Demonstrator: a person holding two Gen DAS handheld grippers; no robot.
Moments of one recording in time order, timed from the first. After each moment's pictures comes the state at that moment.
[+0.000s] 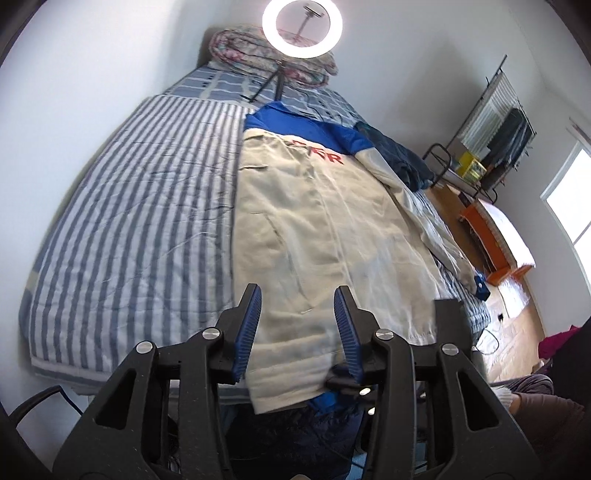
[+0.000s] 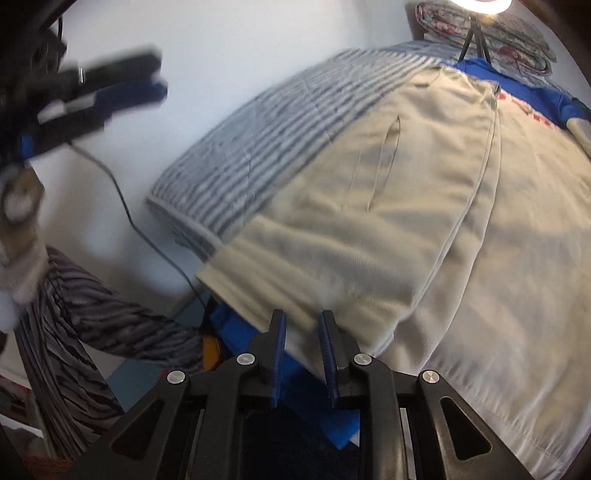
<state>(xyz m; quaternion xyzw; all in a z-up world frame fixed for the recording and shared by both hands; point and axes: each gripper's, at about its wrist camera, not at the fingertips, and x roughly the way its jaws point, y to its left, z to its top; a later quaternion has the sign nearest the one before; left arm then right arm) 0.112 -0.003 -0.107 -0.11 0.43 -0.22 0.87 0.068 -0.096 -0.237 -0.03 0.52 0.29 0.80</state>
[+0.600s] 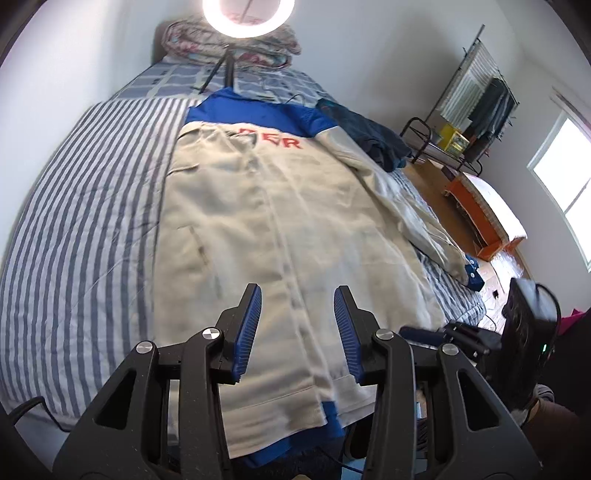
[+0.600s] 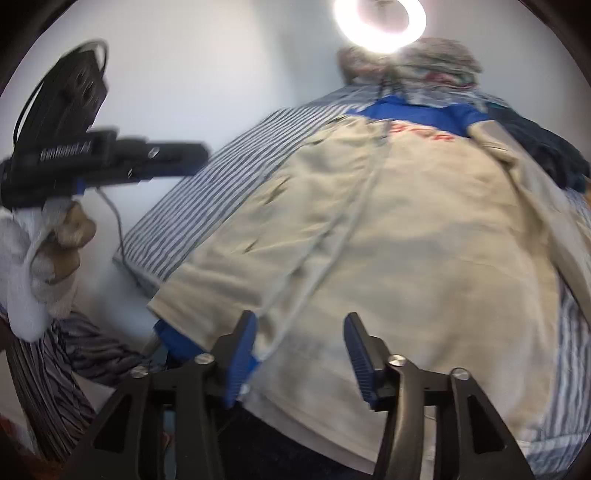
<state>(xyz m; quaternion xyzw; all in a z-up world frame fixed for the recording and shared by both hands) 0.150 -0.100 -0.112 -0.07 0.44 -0.27 0.86 0.039 -0.233 -0.173 0.05 0.42 0.18 0.89</state>
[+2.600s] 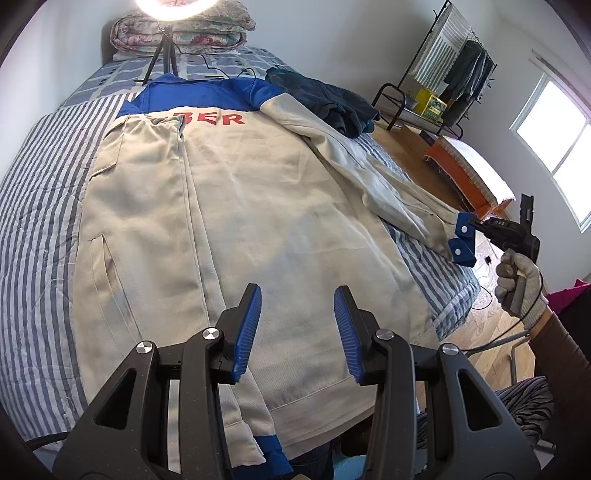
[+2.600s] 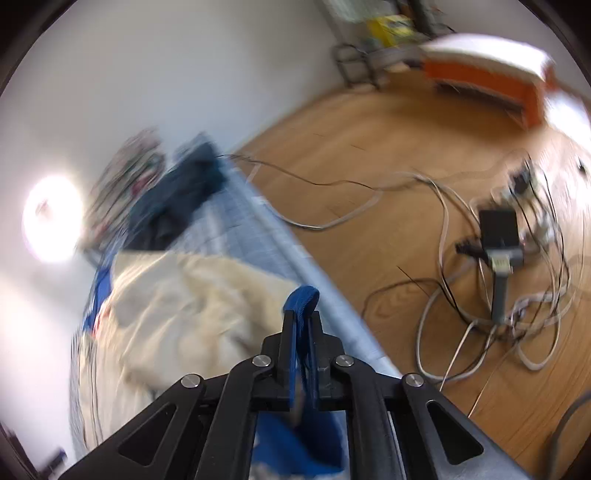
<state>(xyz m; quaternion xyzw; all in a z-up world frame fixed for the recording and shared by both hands) 0.161 -0.187 -0.133 -0.02 0.46 -0.32 0.83 0.014 -0.615 -0.174 0.30 0.34 -0.18 0.87</state>
